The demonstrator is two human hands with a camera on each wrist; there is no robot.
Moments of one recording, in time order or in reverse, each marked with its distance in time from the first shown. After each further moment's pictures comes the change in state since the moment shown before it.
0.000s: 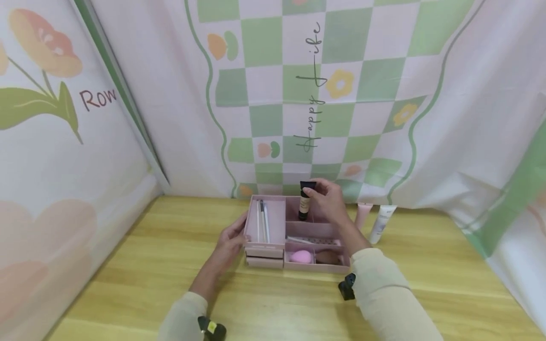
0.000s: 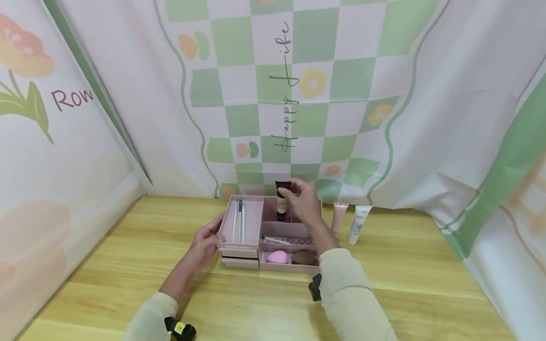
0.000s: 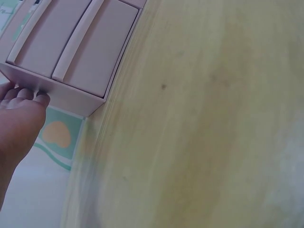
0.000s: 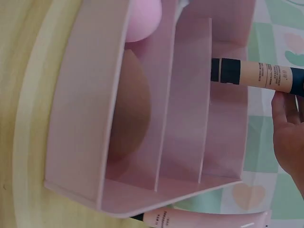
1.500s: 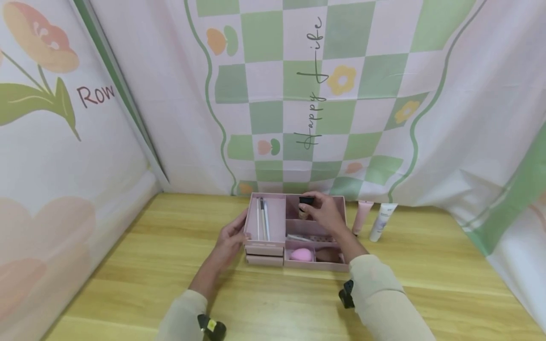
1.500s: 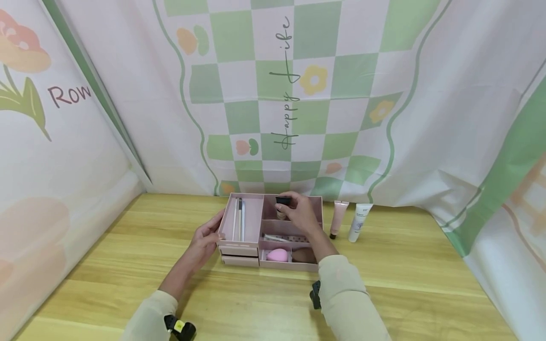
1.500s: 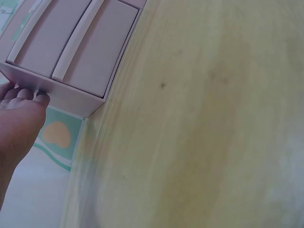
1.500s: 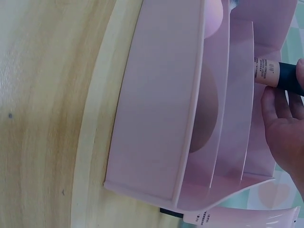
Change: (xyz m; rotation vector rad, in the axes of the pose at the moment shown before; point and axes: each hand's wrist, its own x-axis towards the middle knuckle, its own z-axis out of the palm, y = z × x) left_hand -0.001 0.003 0.002 0.014 0.008 -0.012; right_hand -0.017 0.035 0.008 -0.009 -0.167 0.012
